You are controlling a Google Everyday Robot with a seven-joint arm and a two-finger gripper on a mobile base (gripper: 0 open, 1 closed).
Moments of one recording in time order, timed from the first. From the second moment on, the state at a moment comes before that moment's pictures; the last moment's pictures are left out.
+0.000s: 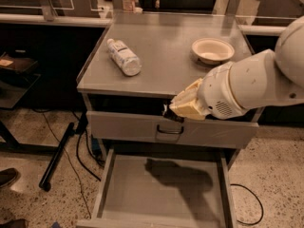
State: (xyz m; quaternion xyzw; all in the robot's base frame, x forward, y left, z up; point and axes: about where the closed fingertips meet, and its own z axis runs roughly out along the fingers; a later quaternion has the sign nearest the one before) arm 0.465 -0.069 0.899 -0.53 0.76 0.13 0.37
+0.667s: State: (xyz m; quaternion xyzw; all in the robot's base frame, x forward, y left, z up) arm 0.437 -0.077 0.845 -0.47 0.79 0.20 0.34
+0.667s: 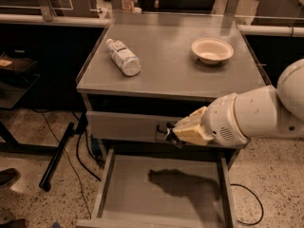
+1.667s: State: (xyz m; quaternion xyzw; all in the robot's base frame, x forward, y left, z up) arm 0.444 -0.099 0.786 -0.41 0.81 0.24 0.34
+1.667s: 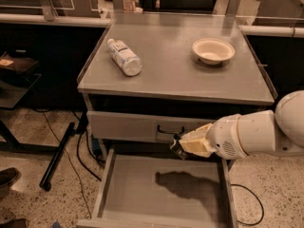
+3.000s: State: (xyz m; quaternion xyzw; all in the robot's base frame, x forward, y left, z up) arm 0.460 -0.105 0.689 -0.32 0.83 0.34 0.31
